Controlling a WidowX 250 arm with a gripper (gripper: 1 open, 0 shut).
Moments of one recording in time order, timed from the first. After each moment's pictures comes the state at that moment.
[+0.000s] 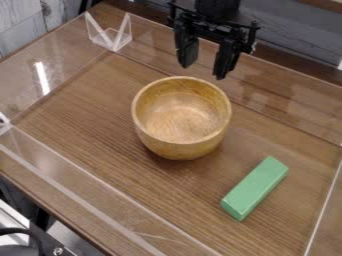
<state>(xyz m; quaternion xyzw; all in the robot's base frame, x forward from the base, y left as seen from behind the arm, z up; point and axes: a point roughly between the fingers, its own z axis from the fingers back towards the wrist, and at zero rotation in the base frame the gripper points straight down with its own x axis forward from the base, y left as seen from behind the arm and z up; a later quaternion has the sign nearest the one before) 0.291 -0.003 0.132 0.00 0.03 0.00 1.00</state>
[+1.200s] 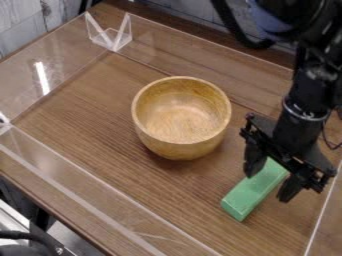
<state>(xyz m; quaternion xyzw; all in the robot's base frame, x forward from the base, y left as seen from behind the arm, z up) 0.253 -0.120 0.045 0.02 0.05 -0.14 0.99</state>
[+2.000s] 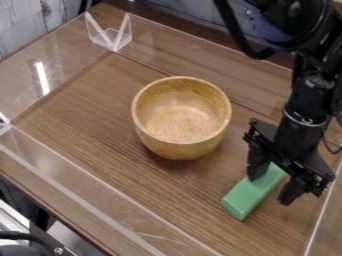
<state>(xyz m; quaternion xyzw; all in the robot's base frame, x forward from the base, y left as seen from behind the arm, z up) 0.263 -0.115 0.031 0.00 0.05 -0.14 0.99</state>
